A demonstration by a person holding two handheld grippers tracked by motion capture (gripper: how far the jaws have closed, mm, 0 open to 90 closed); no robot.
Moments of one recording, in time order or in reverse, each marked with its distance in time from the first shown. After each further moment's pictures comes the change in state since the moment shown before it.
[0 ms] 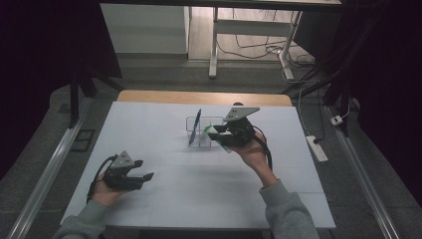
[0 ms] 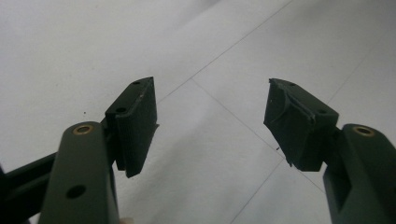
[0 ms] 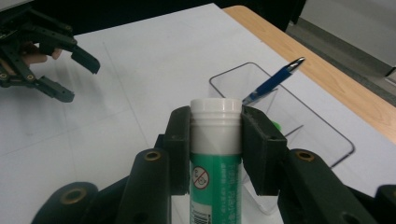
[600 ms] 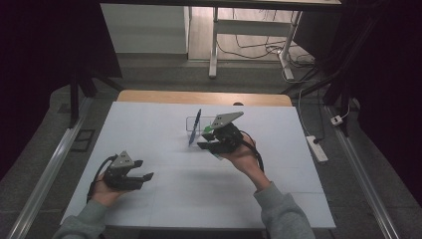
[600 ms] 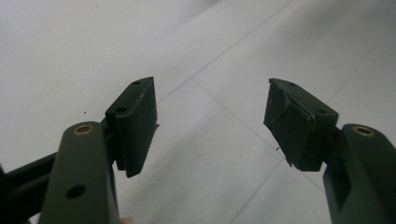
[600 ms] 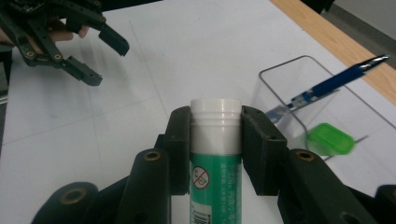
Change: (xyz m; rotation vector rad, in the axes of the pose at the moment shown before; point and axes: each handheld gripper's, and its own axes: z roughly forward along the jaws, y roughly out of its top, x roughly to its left) left arm 0.000 0.000 0.000 0.002 0.000 0.001; right arm 0.024 0.004 0.024 0.079 0.081 -0.056
